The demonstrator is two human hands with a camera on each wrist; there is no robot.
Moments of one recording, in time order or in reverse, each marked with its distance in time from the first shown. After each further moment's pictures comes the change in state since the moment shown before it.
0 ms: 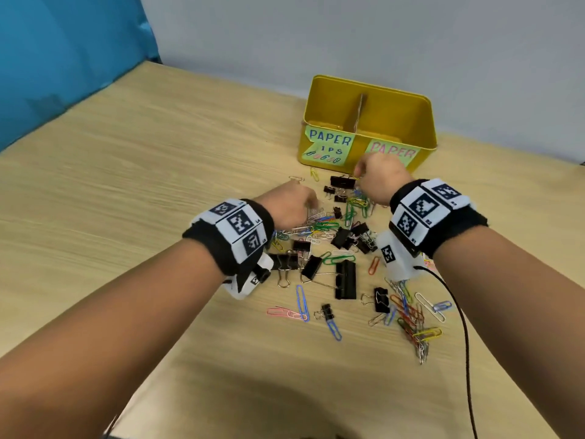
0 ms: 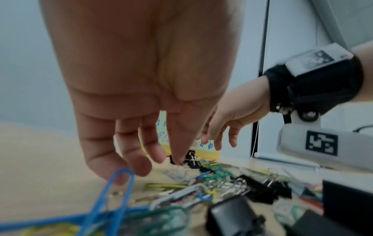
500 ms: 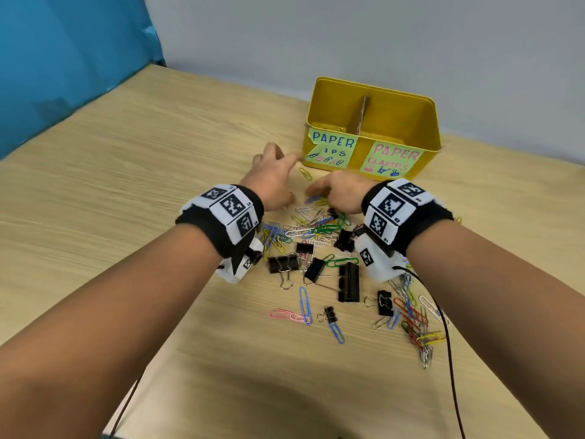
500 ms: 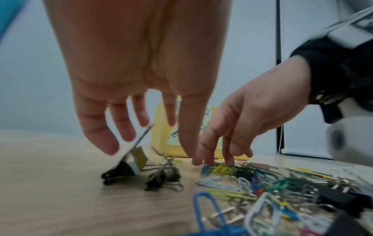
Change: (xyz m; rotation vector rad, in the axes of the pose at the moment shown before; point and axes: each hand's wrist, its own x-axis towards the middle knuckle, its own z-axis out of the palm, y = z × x) left_hand 0.010 -0.022 -0.022 0.023 0.320 -0.067; right_hand 0.000 -0.035 0.015 -0.033 -0.223 -0.237
